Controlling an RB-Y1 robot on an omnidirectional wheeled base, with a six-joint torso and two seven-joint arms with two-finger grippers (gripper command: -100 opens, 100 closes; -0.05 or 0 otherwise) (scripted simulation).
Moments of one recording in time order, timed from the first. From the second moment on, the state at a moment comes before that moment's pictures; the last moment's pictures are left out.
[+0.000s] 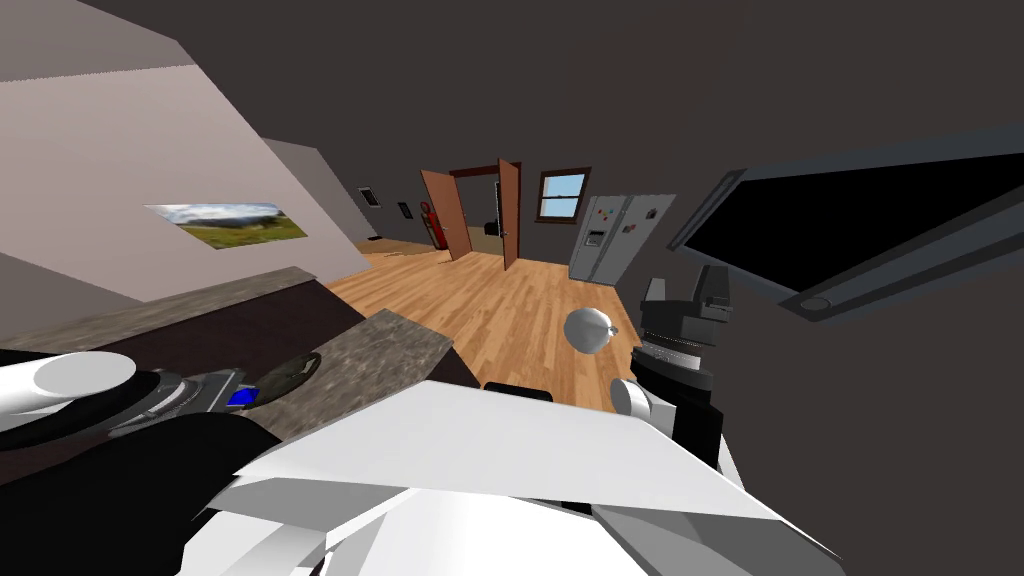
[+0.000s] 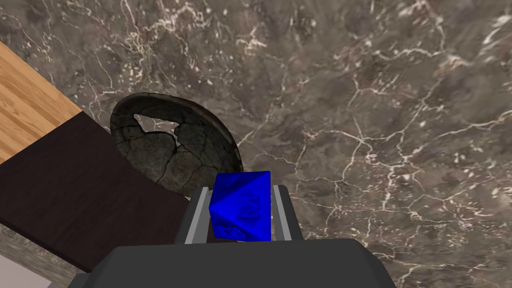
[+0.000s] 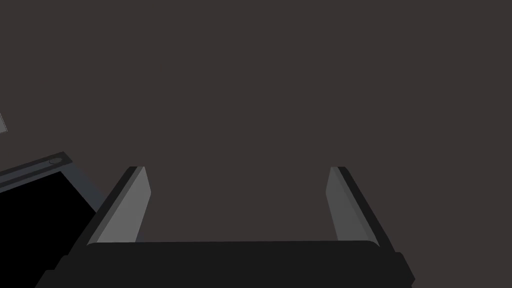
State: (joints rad) left arm 0.85 1.08 0.88 -1.36 1.15 1.23 -0.16; right arm 0.49 0.02 -0.07 -2.38 -0.02 -0.49 0.09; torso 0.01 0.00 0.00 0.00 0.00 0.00
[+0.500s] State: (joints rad) left arm 0.83 1.13 0.90 -1.21 1.19 1.23 -0.21; right arm 0.49 0.02 -0.07 -2.38 -0.02 -0.49 0.09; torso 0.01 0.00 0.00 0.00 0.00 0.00
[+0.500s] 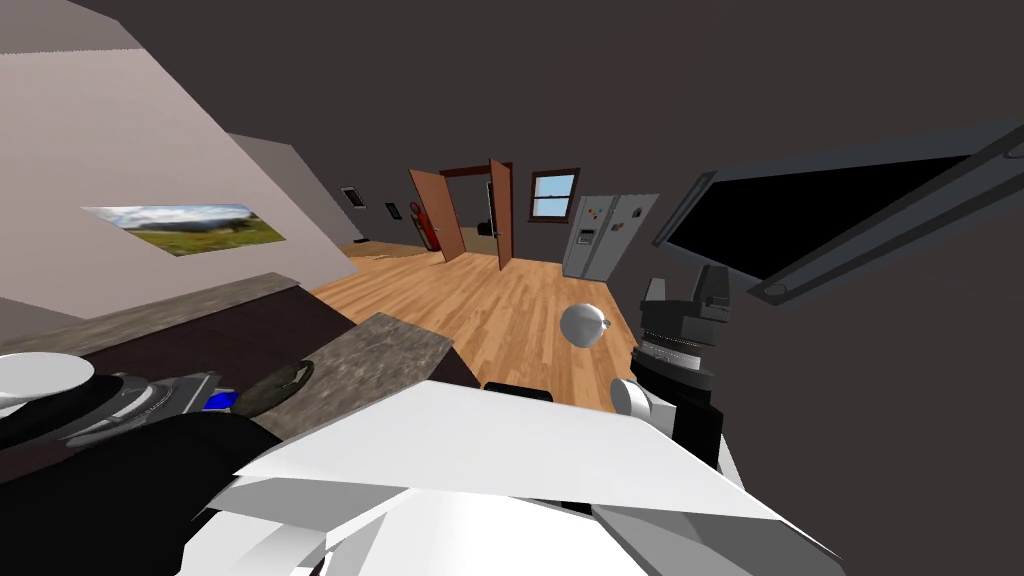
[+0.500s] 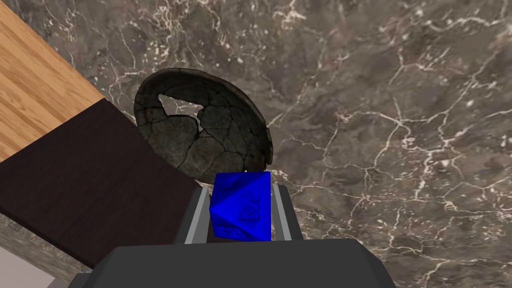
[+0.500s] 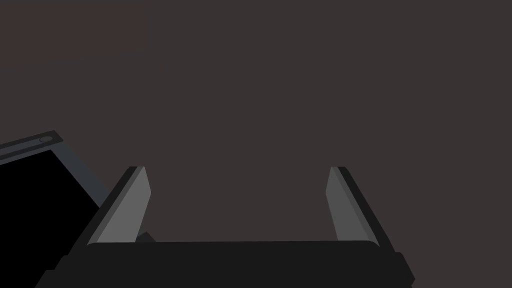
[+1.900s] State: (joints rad) left arm 0.81 1.13 0.94 -0.99 1.24 1.23 -0.25; right arm 0.49 0.02 -0.07 -2.38 -0.02 -0.49 0.09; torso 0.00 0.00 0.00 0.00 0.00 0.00
